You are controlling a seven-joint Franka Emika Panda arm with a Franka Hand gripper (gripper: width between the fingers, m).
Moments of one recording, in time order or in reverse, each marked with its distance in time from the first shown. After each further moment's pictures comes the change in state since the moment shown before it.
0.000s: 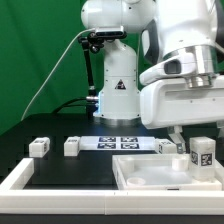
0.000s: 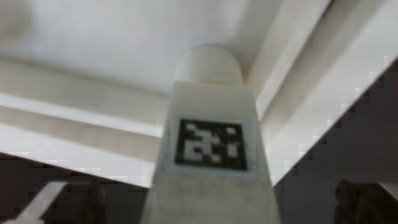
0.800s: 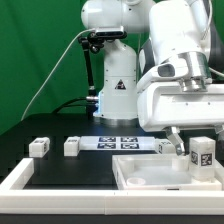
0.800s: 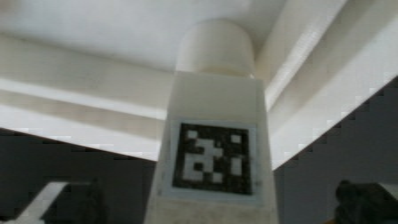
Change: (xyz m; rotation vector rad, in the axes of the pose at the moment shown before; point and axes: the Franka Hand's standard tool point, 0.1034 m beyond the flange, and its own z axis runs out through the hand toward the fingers) arm -0.010 0.002 0.006 -0.083 0.298 -0.004
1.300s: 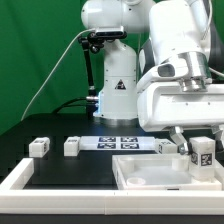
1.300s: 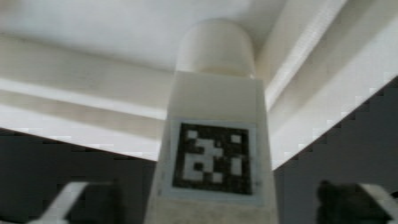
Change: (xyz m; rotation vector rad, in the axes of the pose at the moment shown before) arm 0.000 0.000 0.000 0.000 -0.001 0.000
